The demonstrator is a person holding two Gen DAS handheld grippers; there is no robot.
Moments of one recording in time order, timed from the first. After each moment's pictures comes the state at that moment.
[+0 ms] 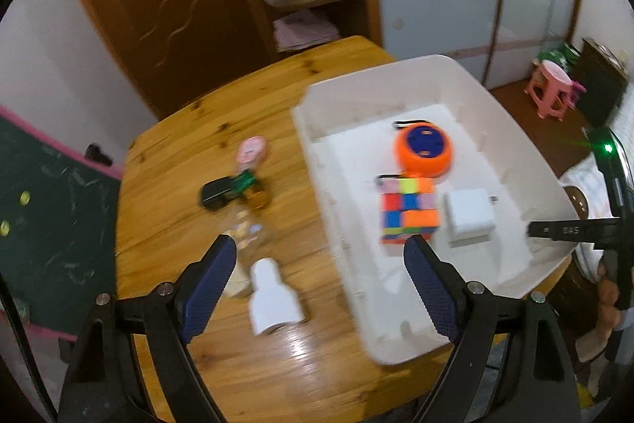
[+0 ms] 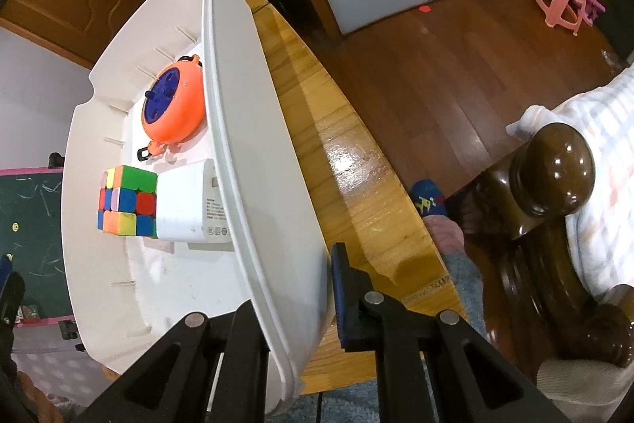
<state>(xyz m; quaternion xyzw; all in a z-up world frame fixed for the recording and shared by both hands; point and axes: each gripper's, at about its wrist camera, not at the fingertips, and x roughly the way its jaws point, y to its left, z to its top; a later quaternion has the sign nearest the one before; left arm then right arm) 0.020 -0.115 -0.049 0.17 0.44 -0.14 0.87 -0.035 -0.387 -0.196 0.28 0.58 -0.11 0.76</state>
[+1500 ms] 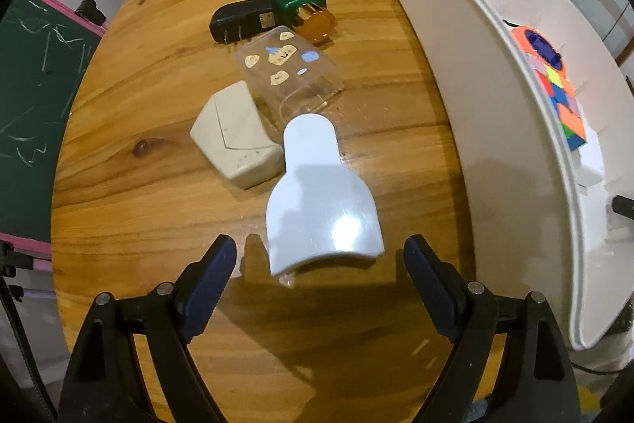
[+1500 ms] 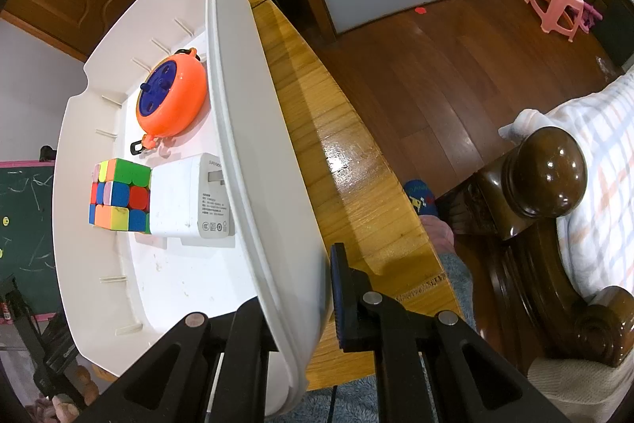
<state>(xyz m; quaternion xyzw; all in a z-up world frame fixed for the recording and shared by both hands) 0.047 -0.040 -0.187 0.08 0.57 -0.08 0.81 -0.031 -0.381 -0.193 0.26 0.59 -0.12 0.76</state>
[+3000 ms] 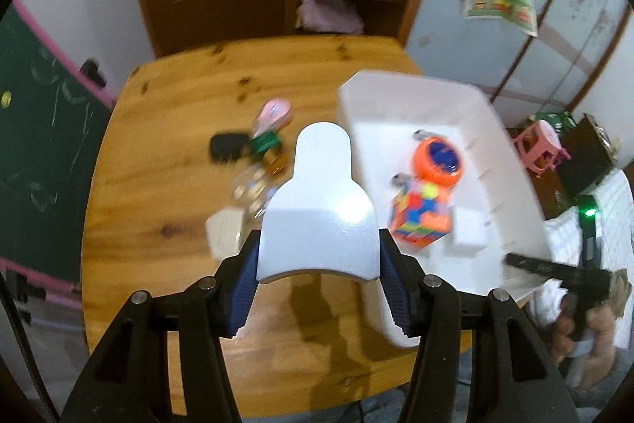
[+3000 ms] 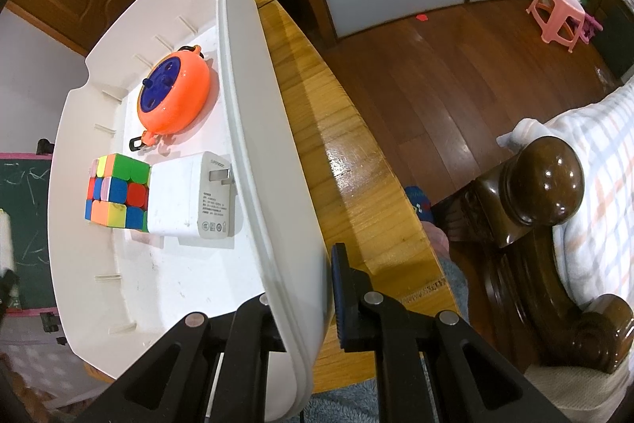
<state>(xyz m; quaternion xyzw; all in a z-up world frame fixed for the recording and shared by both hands) 0.034 -0.056 -0.046 0.03 0.48 -0.16 0.86 -0.028 -0.376 -0.188 0.24 0.59 -0.12 0.76</state>
